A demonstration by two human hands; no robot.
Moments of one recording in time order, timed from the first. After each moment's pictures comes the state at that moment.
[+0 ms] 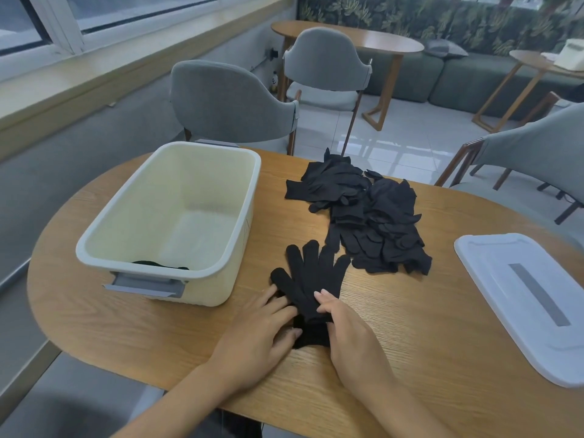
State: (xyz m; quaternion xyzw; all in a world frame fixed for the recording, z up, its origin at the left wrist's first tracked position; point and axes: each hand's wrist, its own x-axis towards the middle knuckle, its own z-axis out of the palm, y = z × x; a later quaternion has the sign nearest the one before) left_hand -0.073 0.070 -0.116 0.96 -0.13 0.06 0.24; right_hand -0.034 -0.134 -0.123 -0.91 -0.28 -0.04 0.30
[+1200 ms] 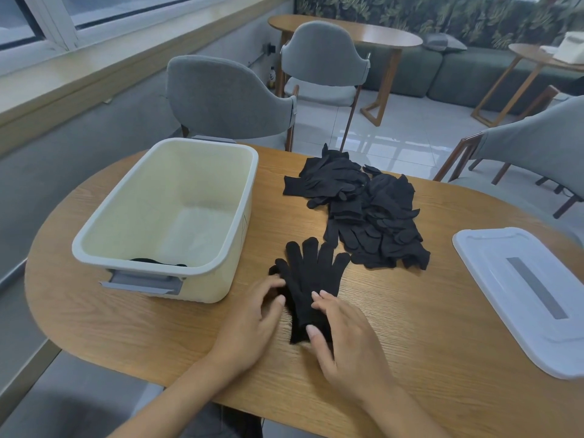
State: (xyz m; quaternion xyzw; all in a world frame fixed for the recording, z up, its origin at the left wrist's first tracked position) left_hand -0.073 0.069 -0.107 0.87 0.02 0.10 0.48; right_hand -0.045 -0.134 -0.110 -0.91 -0.30 -0.05 0.28
